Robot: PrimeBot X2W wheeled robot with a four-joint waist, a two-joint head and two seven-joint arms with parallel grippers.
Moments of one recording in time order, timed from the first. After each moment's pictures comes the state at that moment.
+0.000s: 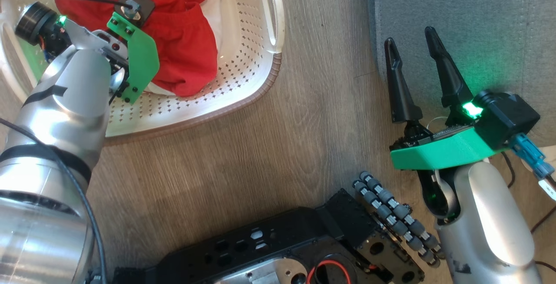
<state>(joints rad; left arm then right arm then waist) -1.18 0.15 -0.54 1.30 0.07 -0.13 0.03 -0.33 -0.05 0.16 0.04 0.26 0.13 -0.26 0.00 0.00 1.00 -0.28</state>
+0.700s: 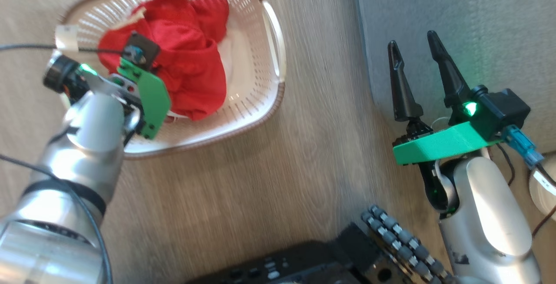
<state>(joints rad) -1.05 0.14 -0.57 1.30 -0.11 -0.13 -0.11 -0.36 -0.05 0.13 0.14 0.21 0.13 -0.26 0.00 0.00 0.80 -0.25</state>
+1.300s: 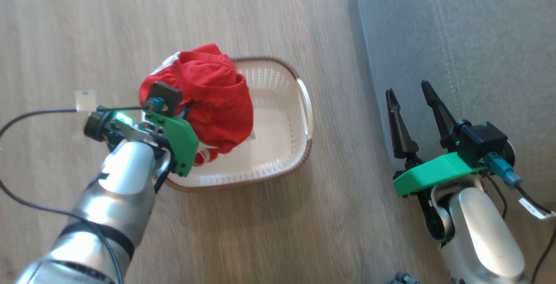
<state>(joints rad) -0.85 0.08 -0.52 1.22 -0.20 -0.09 -0.25 -0.27 -0.05 0.10 0.26 0.18 0.13 -0.26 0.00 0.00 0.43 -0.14</state>
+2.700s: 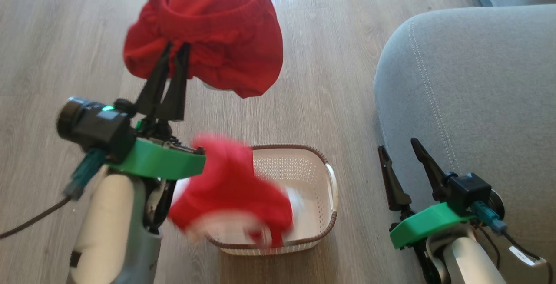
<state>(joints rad) -0.34 0.05 -0.18 -0.01 -0.17 -0.06 -0.25 -0.09 -0.05 0.13 0.24 0.18 0.13 -0.26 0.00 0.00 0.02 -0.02</state>
